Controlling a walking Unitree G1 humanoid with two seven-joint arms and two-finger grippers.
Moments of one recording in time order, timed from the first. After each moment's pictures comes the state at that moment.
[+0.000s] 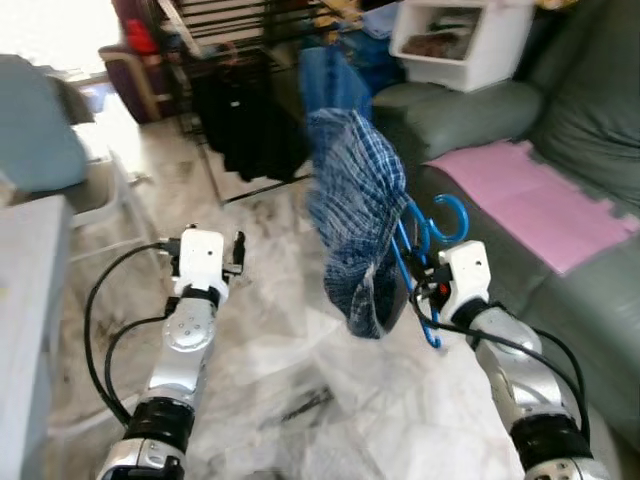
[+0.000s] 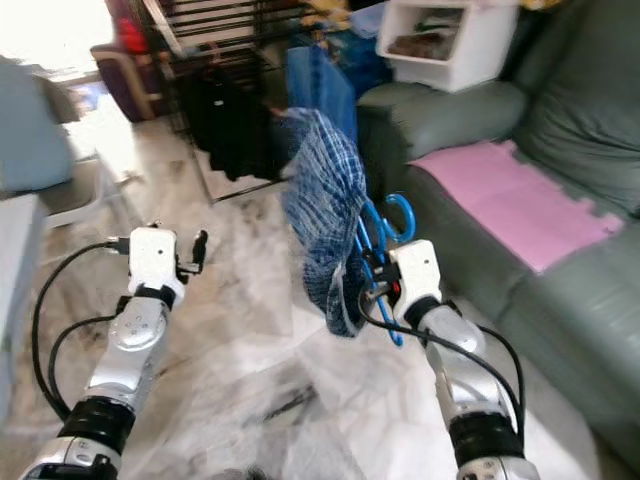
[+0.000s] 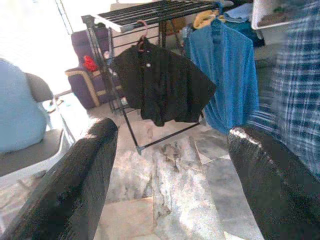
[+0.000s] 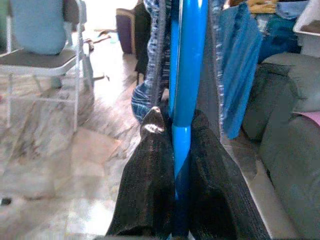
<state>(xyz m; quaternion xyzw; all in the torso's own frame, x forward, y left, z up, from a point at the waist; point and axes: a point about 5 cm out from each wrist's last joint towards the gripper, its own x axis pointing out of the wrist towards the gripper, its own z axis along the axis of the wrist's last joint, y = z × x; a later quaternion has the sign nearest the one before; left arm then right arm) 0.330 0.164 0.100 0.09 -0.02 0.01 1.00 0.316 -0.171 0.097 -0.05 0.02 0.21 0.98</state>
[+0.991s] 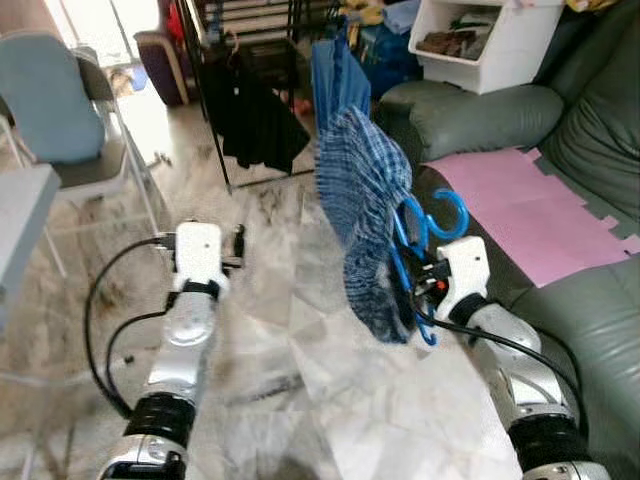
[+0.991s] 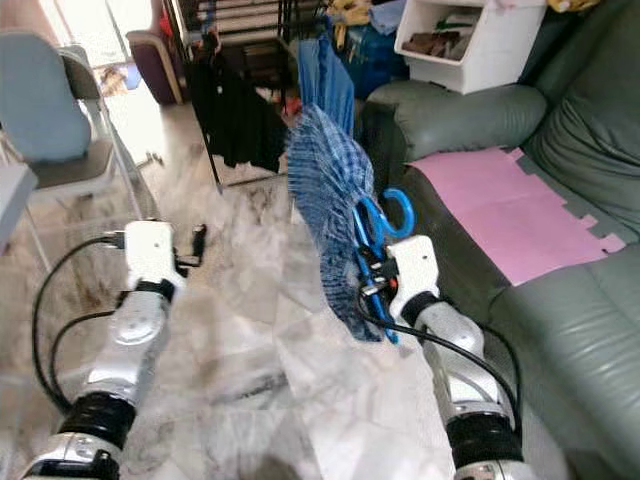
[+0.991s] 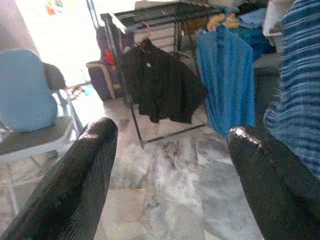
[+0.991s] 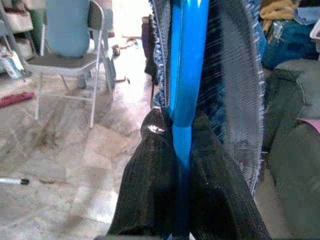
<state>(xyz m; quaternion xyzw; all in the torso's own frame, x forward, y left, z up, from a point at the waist) 0.332 0.162 0.106 0.06 -0.03 0.02 1.00 0.315 -0.168 0.107 -0.05 0.01 0.22 0.97</state>
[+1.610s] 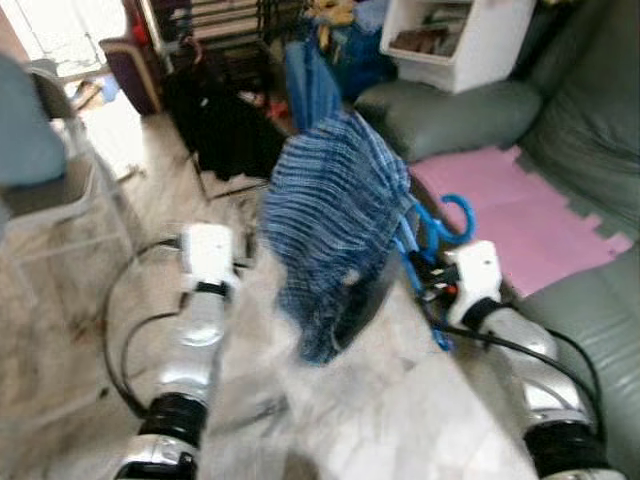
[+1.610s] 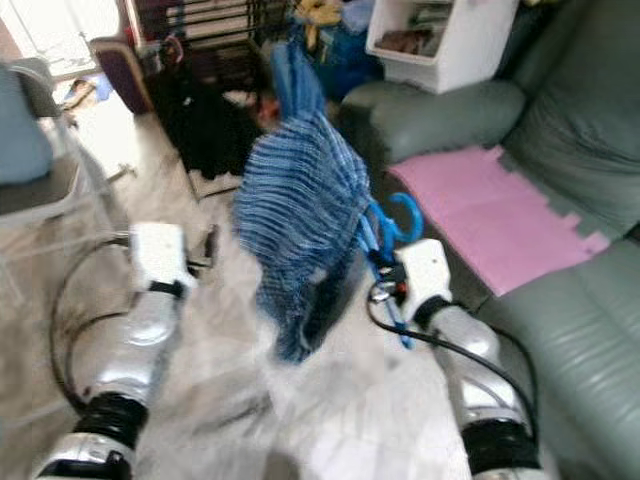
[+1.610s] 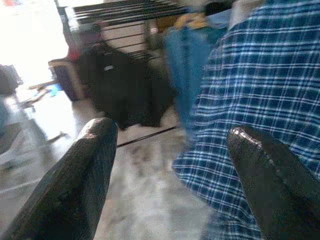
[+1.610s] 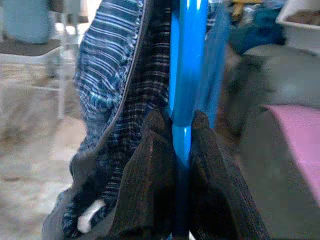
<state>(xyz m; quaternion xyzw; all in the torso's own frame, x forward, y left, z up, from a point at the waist) 0.334 0.146 0.108 0.04 -0.03 0.00 1.00 0.310 -0.178 0.105 -0.06 0.03 0.21 0.97</state>
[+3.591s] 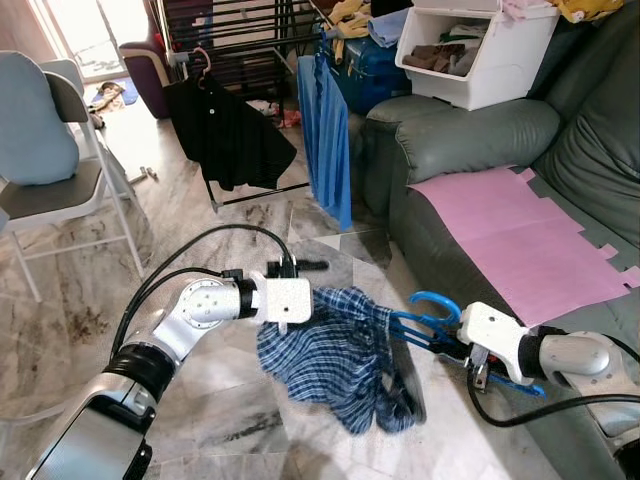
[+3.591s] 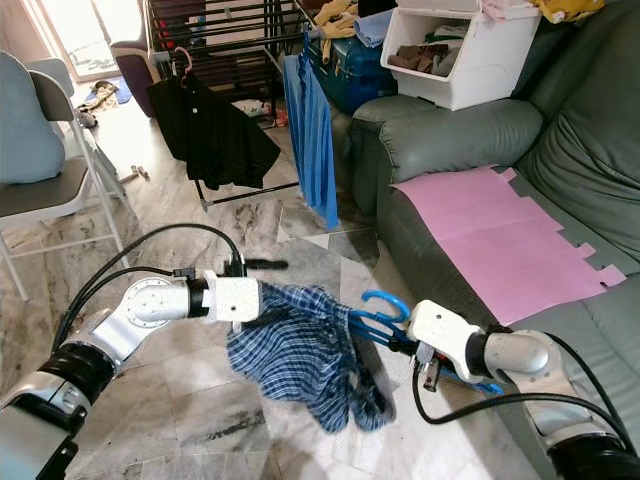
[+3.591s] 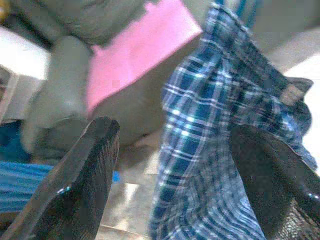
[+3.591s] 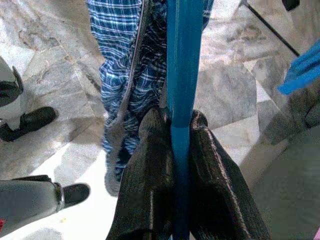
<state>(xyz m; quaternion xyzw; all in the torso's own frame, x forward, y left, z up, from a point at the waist) 0.323 0.112 0.110 0.42 -0.04 -0.56 0.71 0.268 -0.228 0.088 -0.31 0.20 0.47 0.80</state>
